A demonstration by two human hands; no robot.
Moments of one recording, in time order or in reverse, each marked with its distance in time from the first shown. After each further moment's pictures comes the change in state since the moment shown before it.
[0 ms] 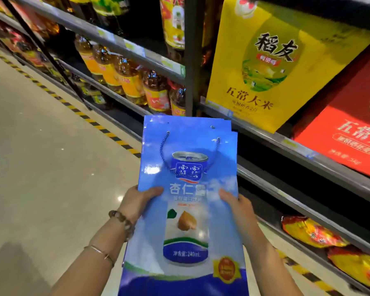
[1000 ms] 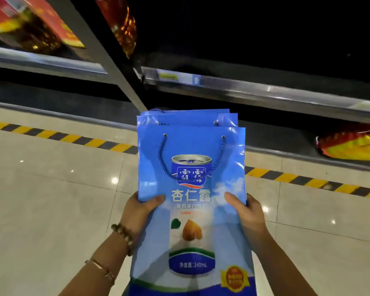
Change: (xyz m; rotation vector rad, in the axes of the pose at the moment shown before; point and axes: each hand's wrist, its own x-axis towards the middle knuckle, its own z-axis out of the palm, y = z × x) left_hand 0.337 -0.225 0.047 0.416 -0.263 -0.131; right_hand 0.238 0.300 0.006 0.320 0.338 0.202
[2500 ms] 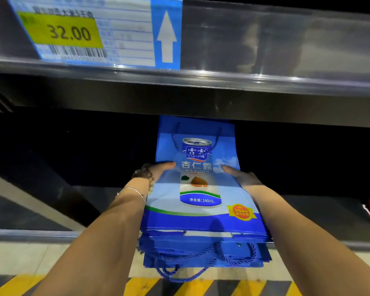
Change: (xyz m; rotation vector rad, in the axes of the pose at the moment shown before) left_hand 0.463 0.097 0.168 0.152 -0.195 0.509; right_hand 0.429 -0.063 0.017 -0.105 0.267 -0.259
